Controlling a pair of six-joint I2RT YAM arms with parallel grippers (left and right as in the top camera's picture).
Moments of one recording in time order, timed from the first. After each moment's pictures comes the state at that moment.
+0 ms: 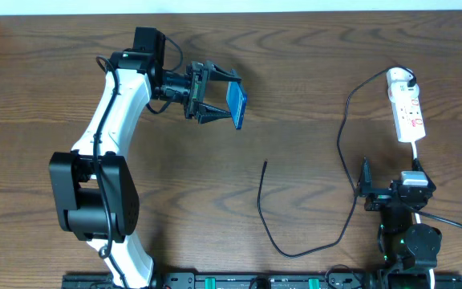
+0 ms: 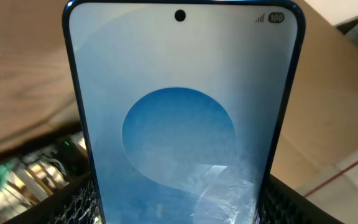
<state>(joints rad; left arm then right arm) -0.09 1.93 1.57 -0.99 1.28 -0.94 -0.01 0.01 0.01 -0.07 0.04 -0.03</state>
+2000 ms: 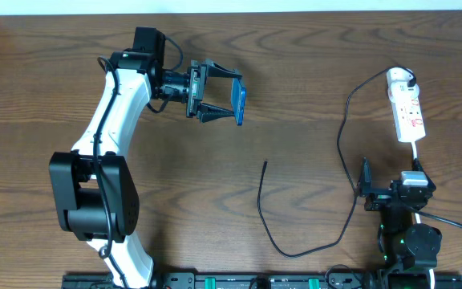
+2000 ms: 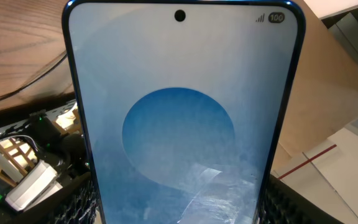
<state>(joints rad) -0.09 1.93 1.57 -0.99 1.37 -1.01 -0.01 0.01 0.01 -0.07 0.04 -0.03</state>
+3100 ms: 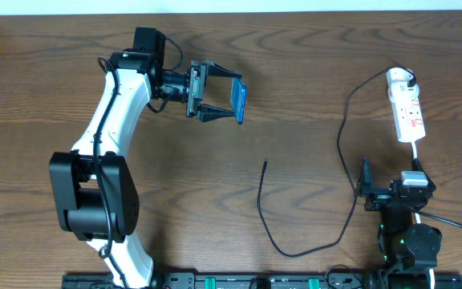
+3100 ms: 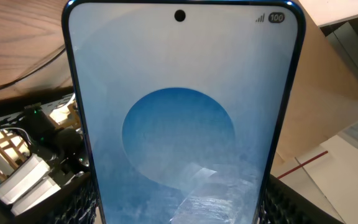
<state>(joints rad) -0.09 1.93 1.57 -0.99 1.37 -1.07 -0.01 0.01 0.01 -0.07 0.04 -0.03</state>
